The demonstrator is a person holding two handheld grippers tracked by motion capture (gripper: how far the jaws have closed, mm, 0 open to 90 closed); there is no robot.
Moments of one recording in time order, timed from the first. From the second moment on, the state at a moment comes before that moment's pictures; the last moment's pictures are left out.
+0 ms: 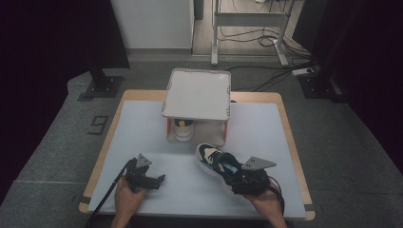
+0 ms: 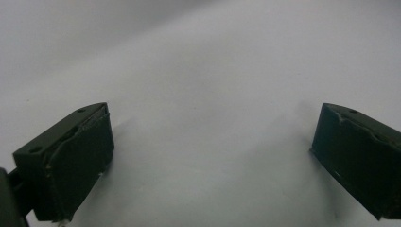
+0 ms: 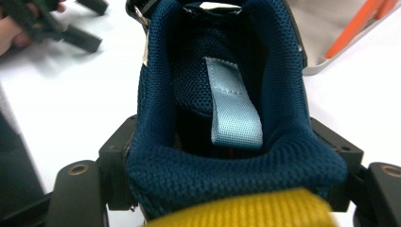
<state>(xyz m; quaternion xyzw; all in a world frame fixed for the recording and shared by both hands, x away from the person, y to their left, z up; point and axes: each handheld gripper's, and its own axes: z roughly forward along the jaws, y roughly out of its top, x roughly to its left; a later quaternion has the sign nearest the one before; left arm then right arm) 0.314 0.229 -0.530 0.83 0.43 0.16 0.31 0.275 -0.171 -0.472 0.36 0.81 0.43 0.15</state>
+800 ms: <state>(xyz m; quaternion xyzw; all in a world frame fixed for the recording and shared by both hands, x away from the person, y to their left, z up) 0.314 0.229 -0.530 0.83 0.42 0.16 0.31 0.344 -0.148 -0.470 0.44 0.77 0.42 0.18</state>
